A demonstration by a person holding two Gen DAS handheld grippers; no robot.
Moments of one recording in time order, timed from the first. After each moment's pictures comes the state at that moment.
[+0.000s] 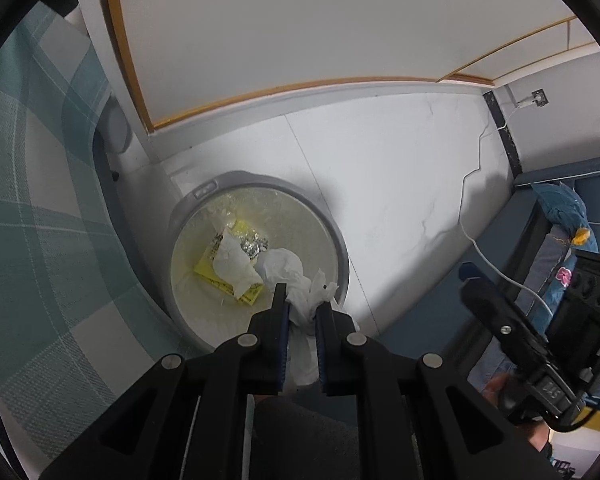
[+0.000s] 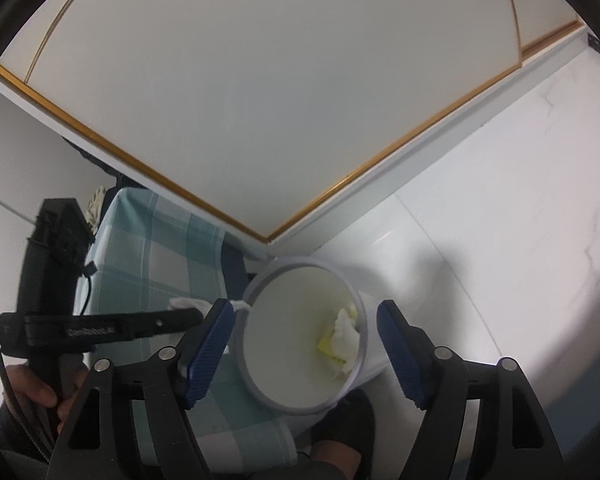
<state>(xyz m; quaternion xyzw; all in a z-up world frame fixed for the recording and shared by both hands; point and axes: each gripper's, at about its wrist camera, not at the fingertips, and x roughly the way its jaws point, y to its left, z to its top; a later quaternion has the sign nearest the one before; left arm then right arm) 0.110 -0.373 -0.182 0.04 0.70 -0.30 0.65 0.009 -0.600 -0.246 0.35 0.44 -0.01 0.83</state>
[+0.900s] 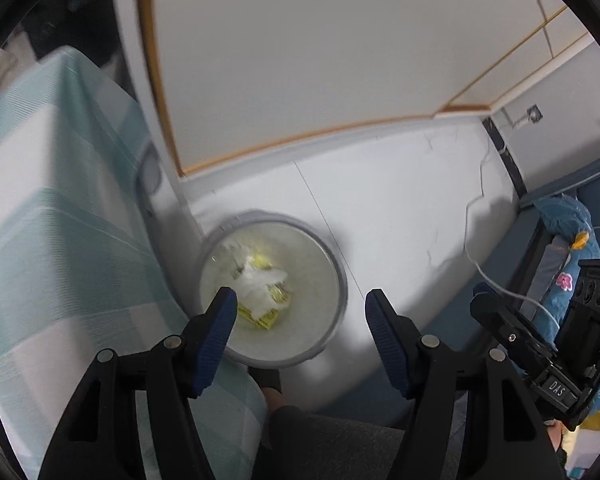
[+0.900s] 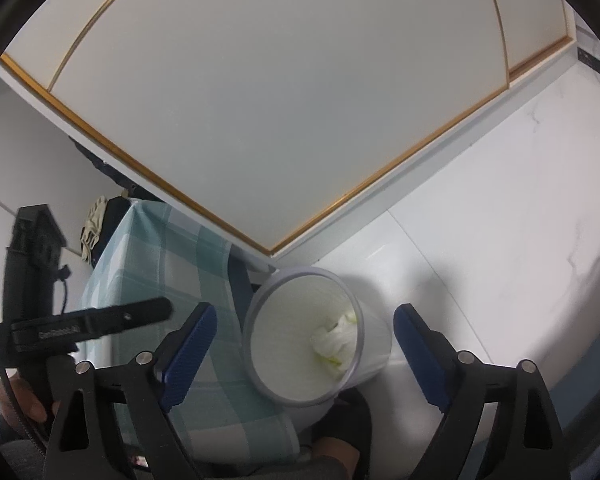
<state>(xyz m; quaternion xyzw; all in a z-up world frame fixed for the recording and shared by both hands) 0.085 -0.351 -0.120 0.05 0.61 -0.28 0.74 -0.016 -0.594 -0.207 0.34 0.42 -0.02 0.84</state>
